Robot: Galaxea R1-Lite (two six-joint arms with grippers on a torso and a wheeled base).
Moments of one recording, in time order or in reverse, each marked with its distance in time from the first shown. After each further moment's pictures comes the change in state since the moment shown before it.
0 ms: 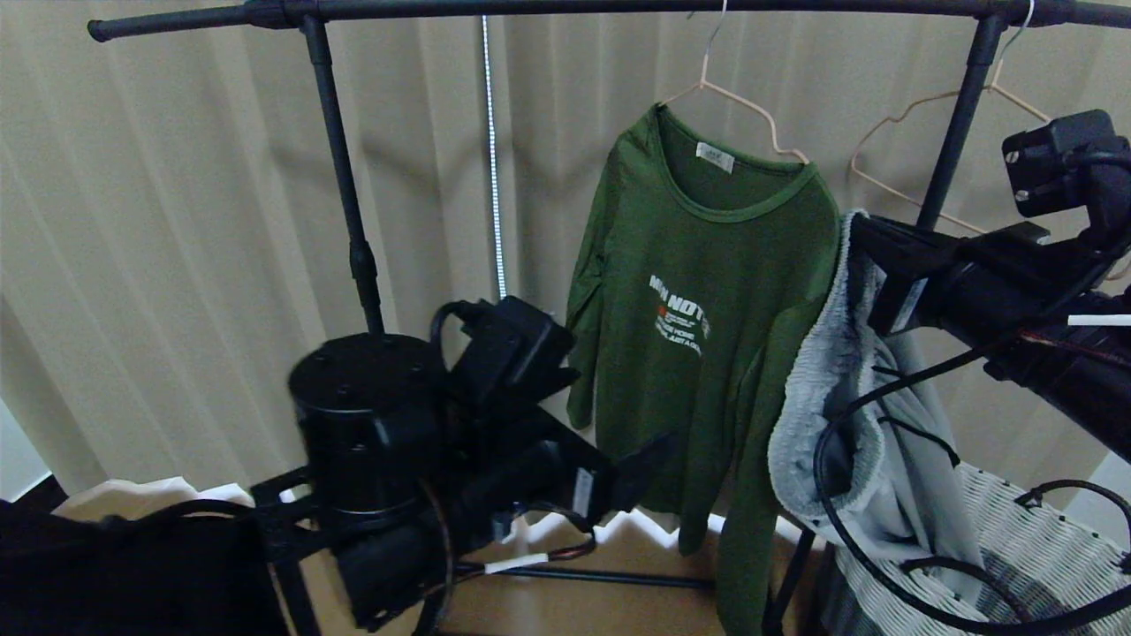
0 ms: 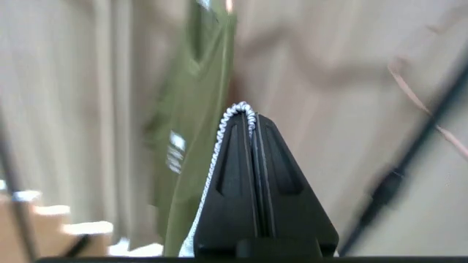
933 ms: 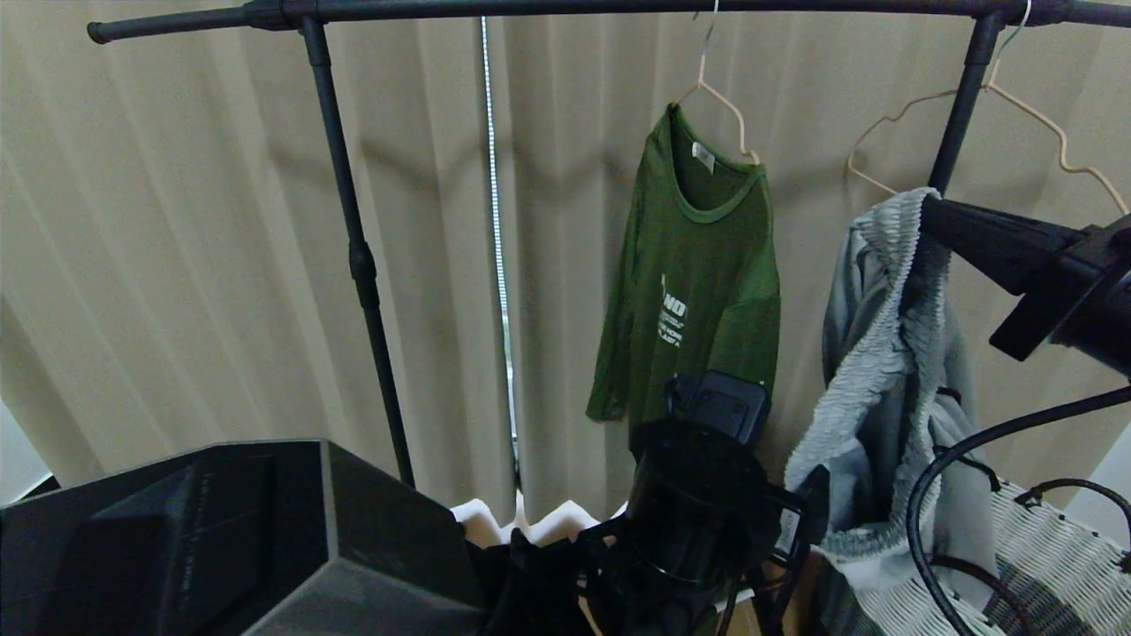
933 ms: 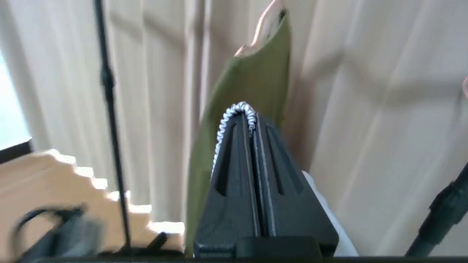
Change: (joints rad) left arm -0.194 0.418 -0.399 0.034 0.279 -0.151; right arm 0.057 -0.237 0.007 0.221 0.144 0.129
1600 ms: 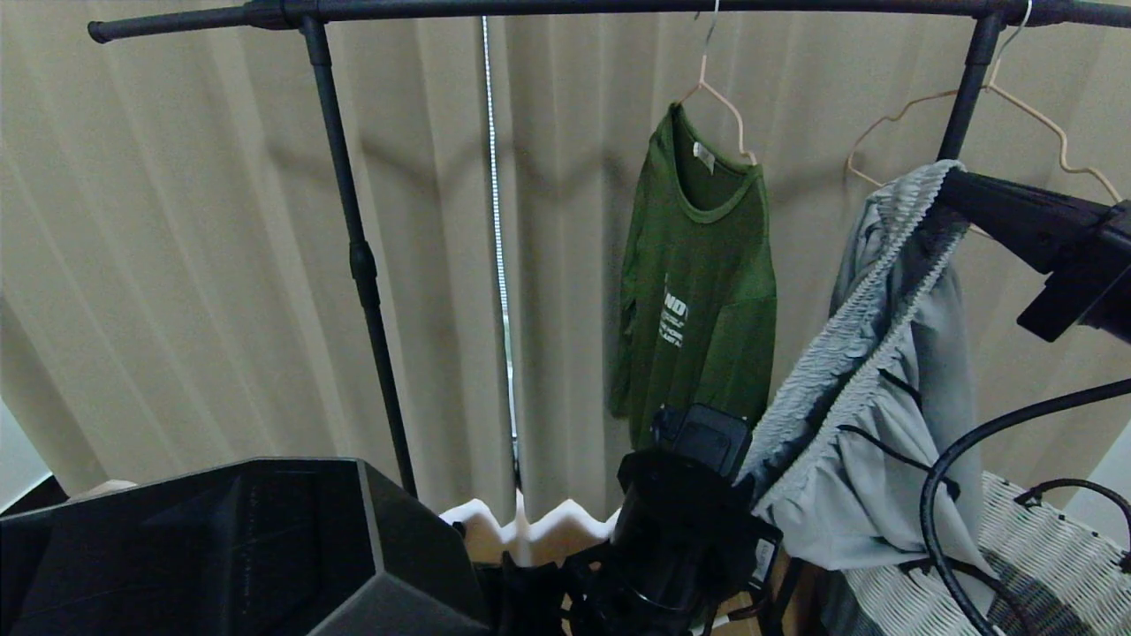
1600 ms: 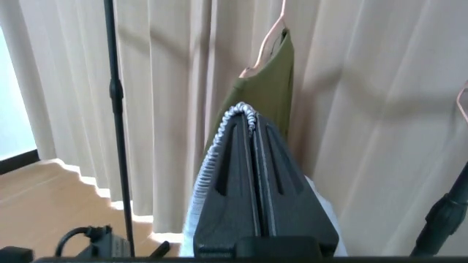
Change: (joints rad) left arm 0.003 0.012 0.096 -0.059 0.001 0.013; right arm 0.004 -0.016 -0.026 0.005 0.000 0.000
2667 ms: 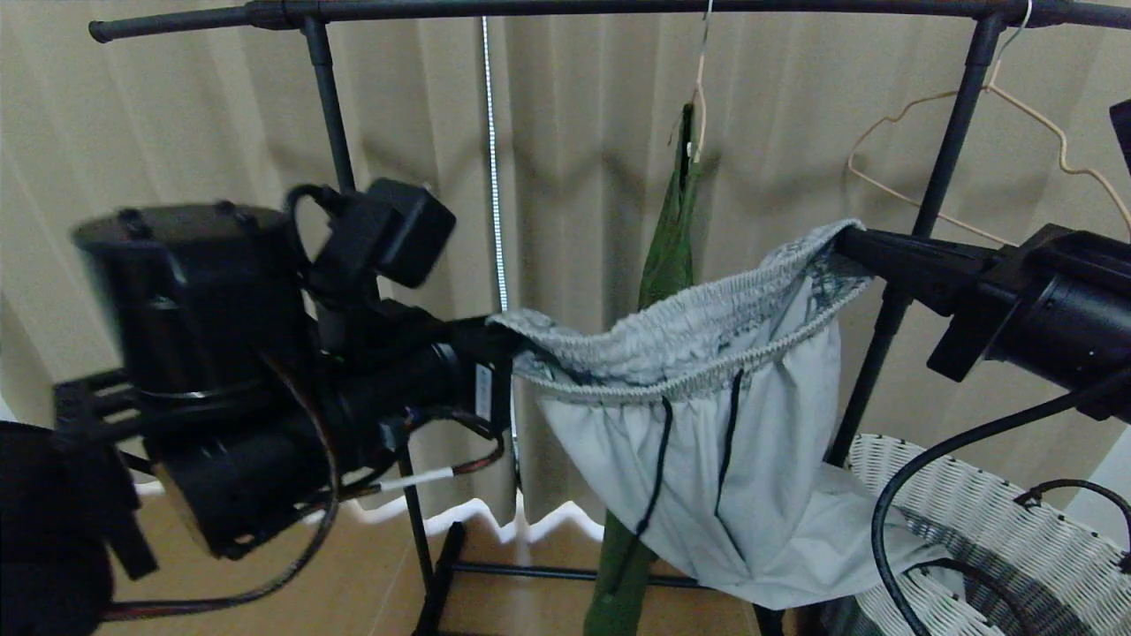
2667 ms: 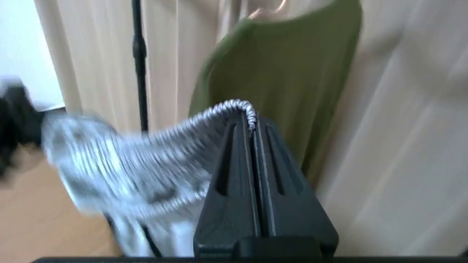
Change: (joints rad) left arm 0.330 -0.670 0.189 0.377 -0.200 0.179; right arm 0.024 0.088 -0.014 0.048 0.064 -0.004
